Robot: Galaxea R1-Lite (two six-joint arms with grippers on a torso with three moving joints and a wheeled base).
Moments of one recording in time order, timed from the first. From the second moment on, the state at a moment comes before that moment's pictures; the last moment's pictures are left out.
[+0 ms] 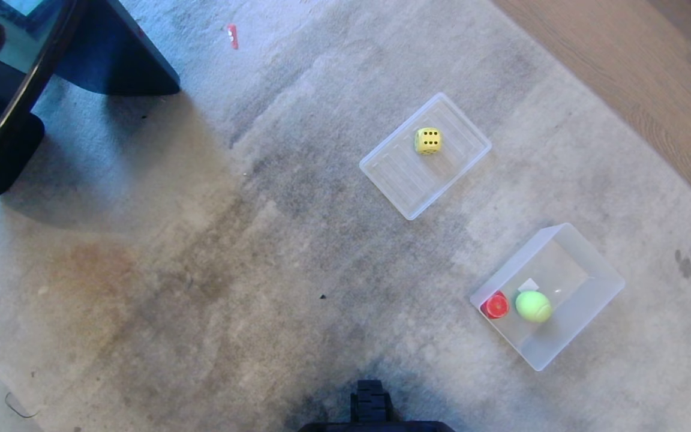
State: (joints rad) left arm -0.01 0.00 0.00 0.00 0.05 -0.14; right arm -0.01 0.00 -0.05 0.14 -0.03 0.03
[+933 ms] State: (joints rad) left arm -0.01 0.00 0.00 0.00 0.05 -0.14; right arm -0.02 0.22 -0.24 0.18 -0.04 0.10
